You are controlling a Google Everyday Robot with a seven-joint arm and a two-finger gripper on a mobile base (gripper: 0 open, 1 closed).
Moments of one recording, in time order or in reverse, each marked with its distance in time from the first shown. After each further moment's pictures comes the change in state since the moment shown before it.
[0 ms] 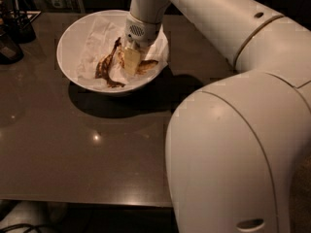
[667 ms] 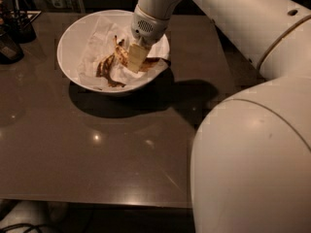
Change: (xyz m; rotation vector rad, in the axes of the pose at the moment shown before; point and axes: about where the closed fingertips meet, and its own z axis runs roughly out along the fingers) arm 0.010 0.015 -0.026 -0.002 -0.078 -0.075
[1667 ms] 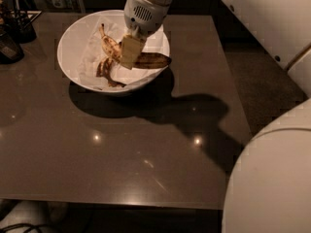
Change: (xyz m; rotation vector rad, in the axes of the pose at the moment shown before) arm -0.013 0.058 -0.043 -0.014 -0.032 -0.111
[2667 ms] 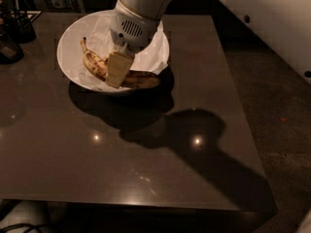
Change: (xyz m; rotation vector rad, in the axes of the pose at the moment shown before) arm -0.009 0.072 0.008 -0.081 -0.031 -0.066
